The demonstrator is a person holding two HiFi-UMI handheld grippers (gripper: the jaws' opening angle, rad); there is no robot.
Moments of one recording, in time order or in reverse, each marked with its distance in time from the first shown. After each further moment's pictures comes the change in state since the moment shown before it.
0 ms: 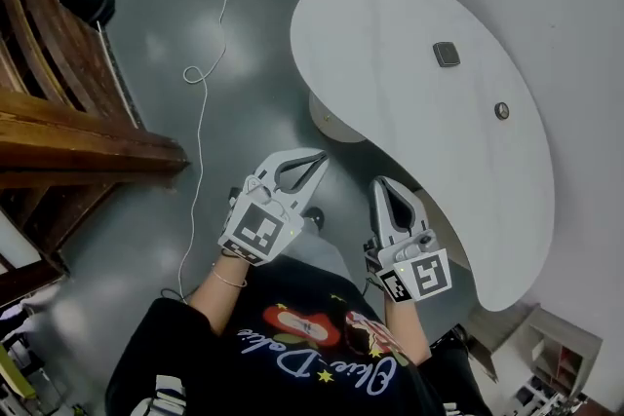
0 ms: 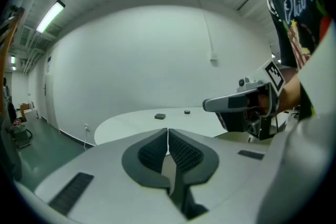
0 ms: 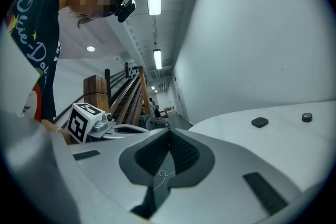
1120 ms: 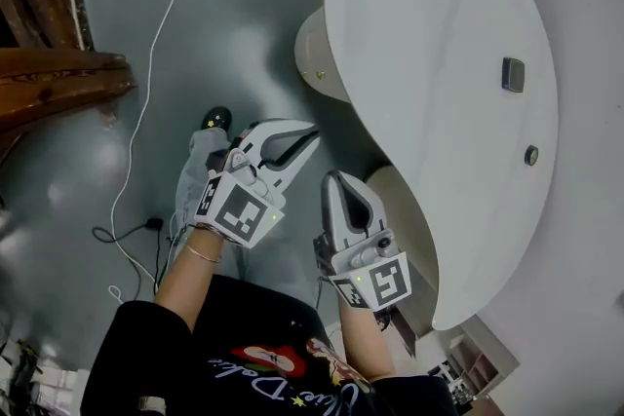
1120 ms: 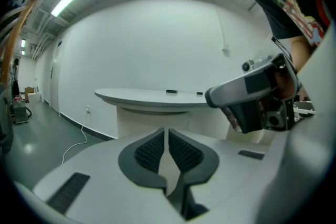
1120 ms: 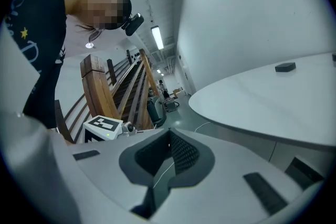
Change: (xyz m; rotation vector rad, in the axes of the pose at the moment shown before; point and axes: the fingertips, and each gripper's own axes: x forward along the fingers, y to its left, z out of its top) left arm 0.075 0.066 -0.181 -0.097 0.007 0.034; right arm 0.118 0.005 -0.155 0.103 0.213 0.140
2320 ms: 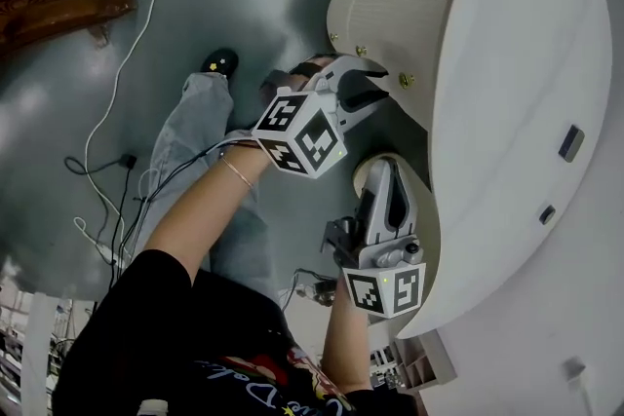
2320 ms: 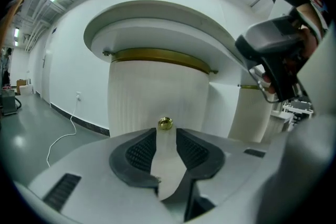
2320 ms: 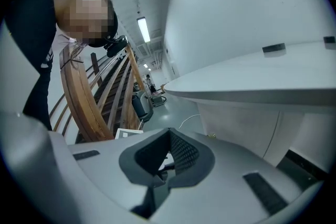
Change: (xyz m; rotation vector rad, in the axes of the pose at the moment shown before) left arm 0.124 0.043 -0.099 -0.018 0.046 -0.076; right arm 0.047 -0.074 -0.043 0.056 0.058 -0.166
